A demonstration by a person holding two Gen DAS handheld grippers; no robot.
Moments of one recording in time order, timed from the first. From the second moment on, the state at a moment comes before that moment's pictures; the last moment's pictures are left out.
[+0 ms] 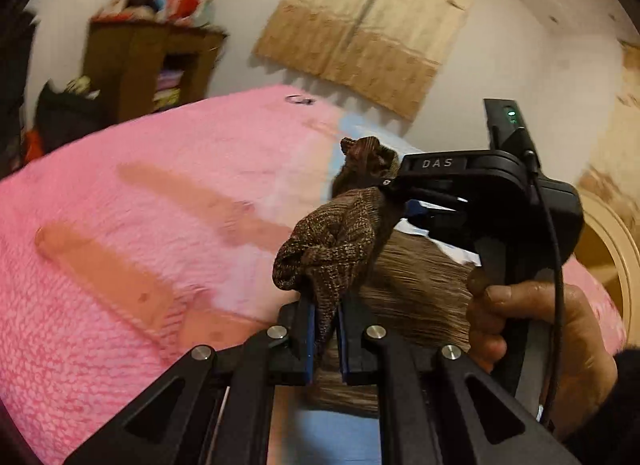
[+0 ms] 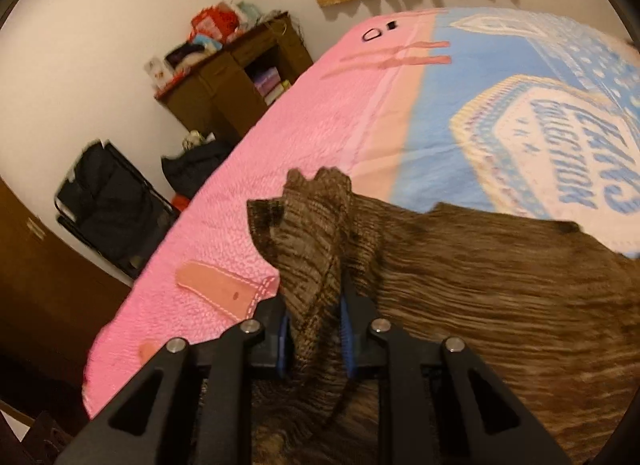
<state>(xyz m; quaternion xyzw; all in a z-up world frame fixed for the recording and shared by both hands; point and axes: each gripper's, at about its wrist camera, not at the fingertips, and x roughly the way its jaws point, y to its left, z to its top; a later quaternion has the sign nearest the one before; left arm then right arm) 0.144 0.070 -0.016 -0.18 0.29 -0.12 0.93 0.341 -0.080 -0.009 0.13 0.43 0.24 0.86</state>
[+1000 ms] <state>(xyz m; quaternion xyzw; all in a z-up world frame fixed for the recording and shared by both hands) 0.110 -0.148 -0.027 0.08 0.33 -0.33 0.88 0.293 -0.343 -0.046 0.24 0.40 0.18 0.87</state>
